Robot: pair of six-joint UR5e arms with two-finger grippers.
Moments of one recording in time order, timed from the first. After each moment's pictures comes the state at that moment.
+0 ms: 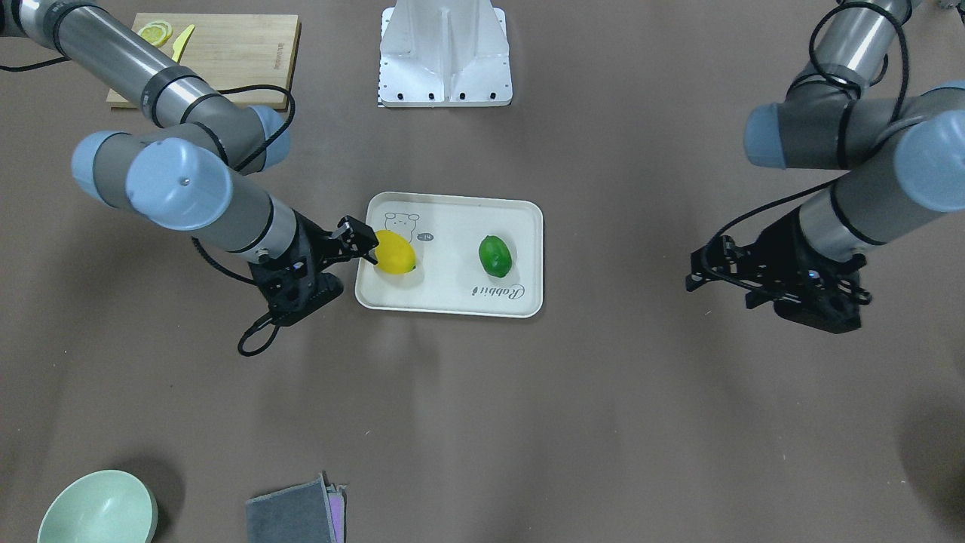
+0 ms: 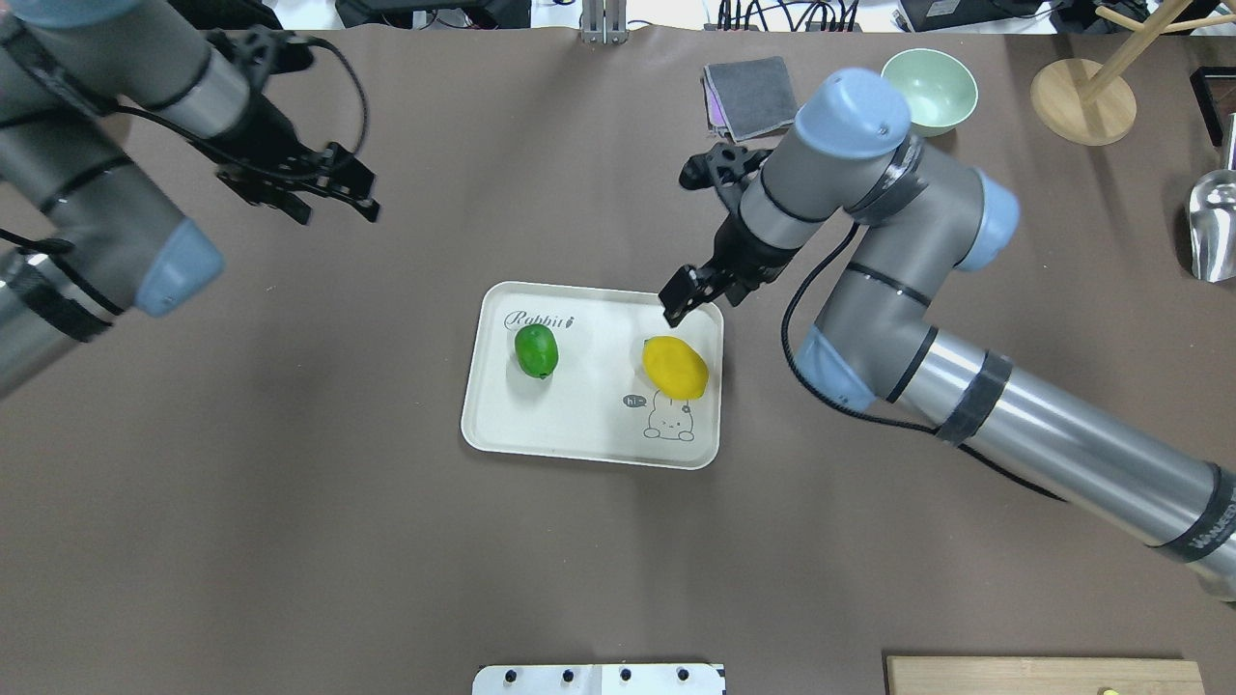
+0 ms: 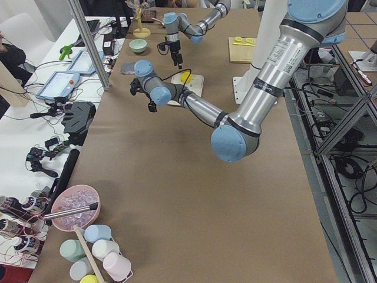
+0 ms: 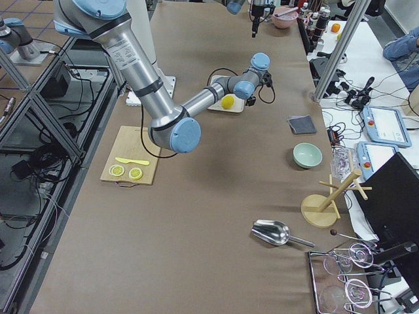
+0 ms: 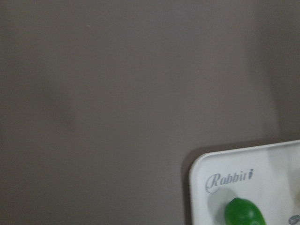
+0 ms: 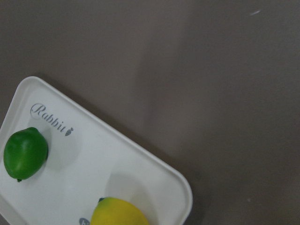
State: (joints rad) left arm -1.12 -2.03 -1.56 -1.75 -2.40 -0.53; right arm 0.85 -0.95 1.46 -1.22 2.38 0.68
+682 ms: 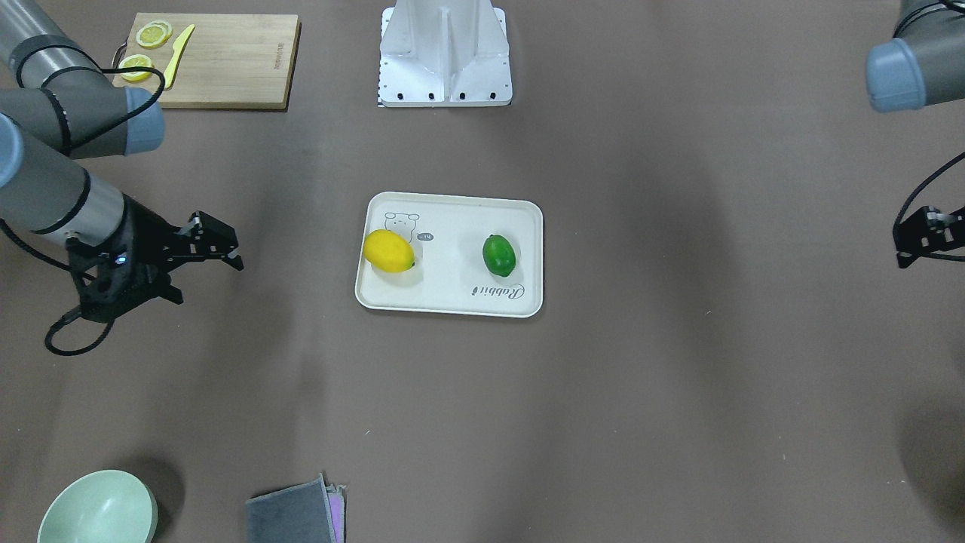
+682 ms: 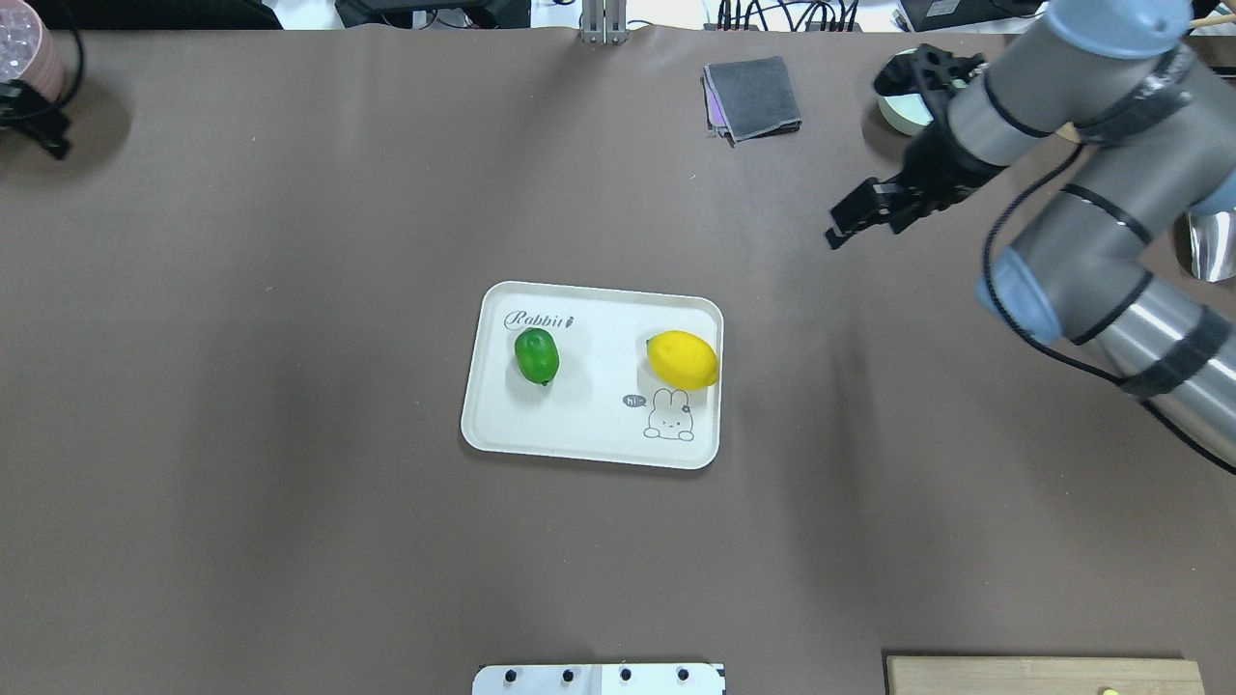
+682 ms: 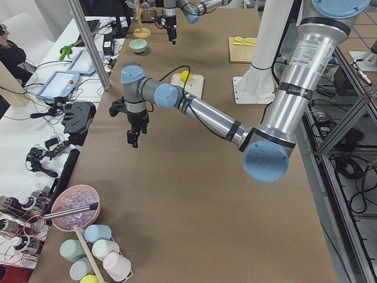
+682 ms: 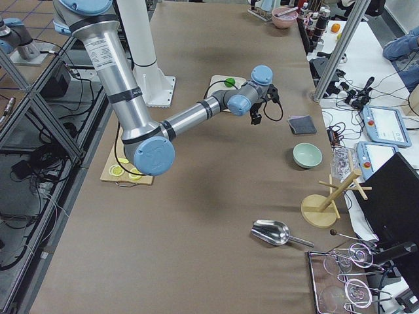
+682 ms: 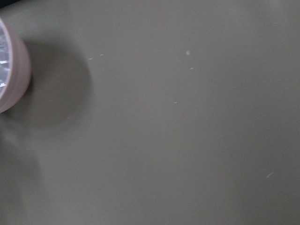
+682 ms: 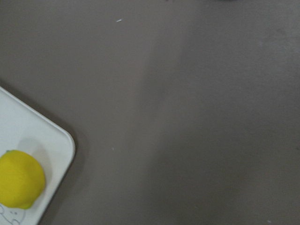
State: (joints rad) left arm -1.32 -1.83 -1.76 -1.36 -2.10 -0.15; right arm 1.02 -1.21 1.65 -1.28 2.38 0.46
